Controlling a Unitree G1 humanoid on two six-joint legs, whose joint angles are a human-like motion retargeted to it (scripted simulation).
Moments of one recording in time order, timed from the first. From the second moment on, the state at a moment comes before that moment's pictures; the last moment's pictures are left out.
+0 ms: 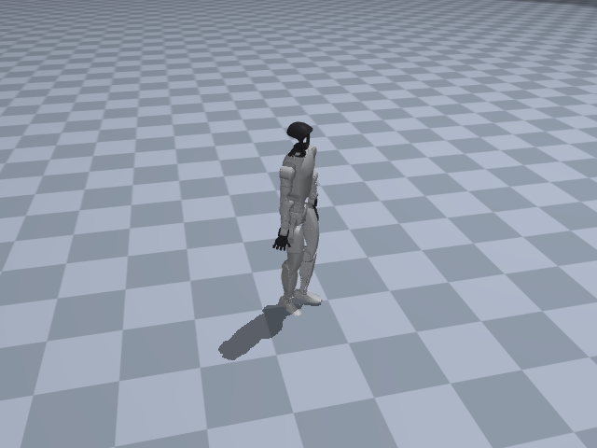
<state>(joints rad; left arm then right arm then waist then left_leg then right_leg) -0.01 0.07 0.19 1.47 0.24 0.16 -0.17 0.00 -0.14 0.00 1.52 -0.43 0.17 0.20 -0.17 0.01 -0.09 -0.29 -0.19 0.03 0.23 -0.04 0.22 -0.02 -0.08 -0.60 0.02 -0.03 0.00</state>
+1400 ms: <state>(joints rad) -0.04 0.08 0.18 1.54 0.29 0.14 -0.18 0.05 -0.08 -0.02 1.52 -0.41 0.15 0.22 -0.22 -0.05 -0.07 -0.15 -0.20 0.21 0.10 -0.12 0.19 -0.14 -0.11 -0.32 0.15 -0.05 0.09</state>
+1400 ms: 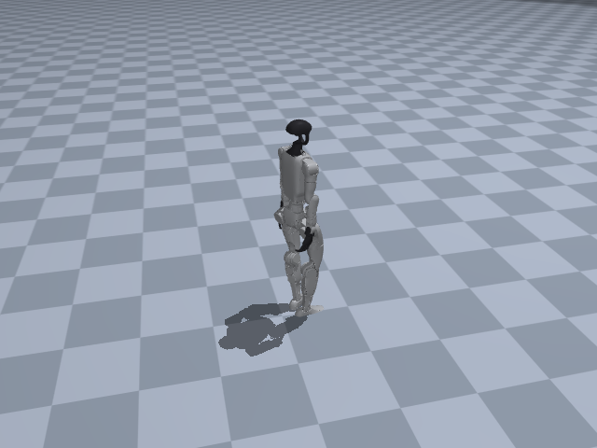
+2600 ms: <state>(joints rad) 0.13 0.07 0.24 1.56 0.29 0.15 -0.22 -0.12 -0.15 0.04 1.42 -0.44 0.17 0.22 -0.23 0.05 -0.03 0.00 -0.02 0.91 0.02 -0.32 0.08 -0.23 -0.12 -0.93 0.22 -0.22 -0.08</state>
